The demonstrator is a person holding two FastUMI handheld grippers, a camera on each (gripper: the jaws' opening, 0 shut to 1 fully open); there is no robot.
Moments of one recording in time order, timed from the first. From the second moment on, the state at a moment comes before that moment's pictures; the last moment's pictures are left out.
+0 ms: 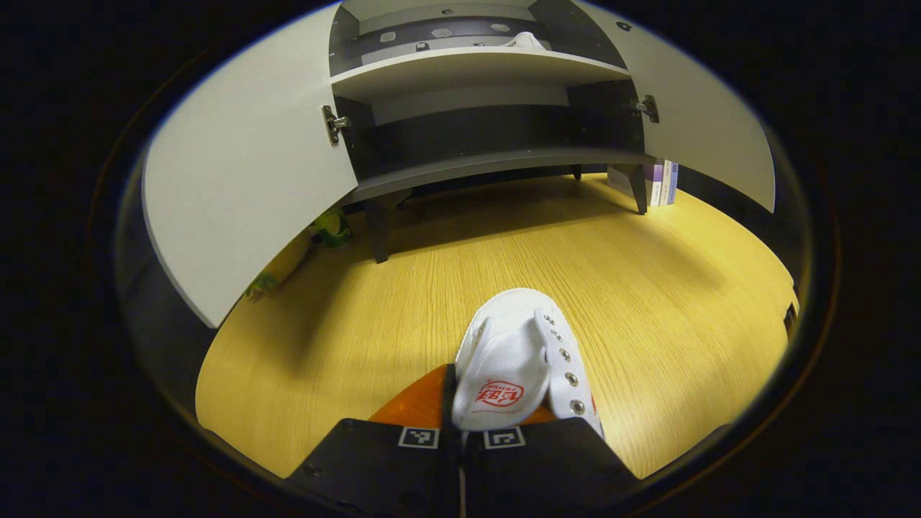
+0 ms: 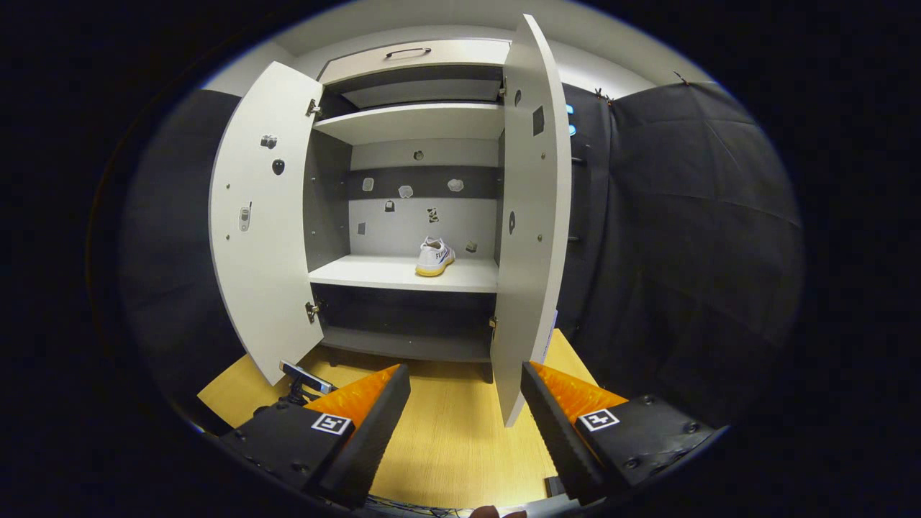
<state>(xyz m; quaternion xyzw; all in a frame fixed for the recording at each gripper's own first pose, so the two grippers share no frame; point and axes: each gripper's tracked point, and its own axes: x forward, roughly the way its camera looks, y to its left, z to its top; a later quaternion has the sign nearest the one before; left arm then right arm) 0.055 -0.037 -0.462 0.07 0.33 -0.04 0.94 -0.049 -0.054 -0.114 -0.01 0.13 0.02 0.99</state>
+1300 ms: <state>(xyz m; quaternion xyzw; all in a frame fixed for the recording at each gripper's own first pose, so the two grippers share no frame) 0.244 -0.051 -0.050 0.00 0.16 0.05 0.99 -0.103 -0.155 -0.108 0.08 0.11 -0.05 0.99</state>
